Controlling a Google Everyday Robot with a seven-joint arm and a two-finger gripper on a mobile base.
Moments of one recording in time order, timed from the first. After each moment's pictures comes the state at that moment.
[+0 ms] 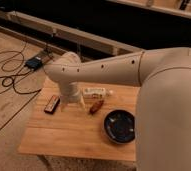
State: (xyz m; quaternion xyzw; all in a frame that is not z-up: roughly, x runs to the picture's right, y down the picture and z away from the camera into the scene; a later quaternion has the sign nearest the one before) arm -0.105 0.102 0.703 -0.26 0.23 0.64 0.68
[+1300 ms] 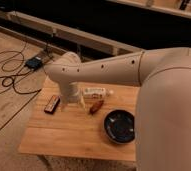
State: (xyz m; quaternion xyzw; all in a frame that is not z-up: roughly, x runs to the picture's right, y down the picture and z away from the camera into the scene) arm -0.096 0.103 0.714 -0.26 0.24 0.65 0.67
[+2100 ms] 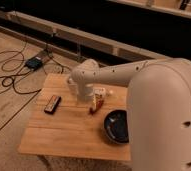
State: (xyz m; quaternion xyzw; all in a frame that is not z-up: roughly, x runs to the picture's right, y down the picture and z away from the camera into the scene) arm -0.045 0.105 0.818 -0.25 0.24 0.71 0.61
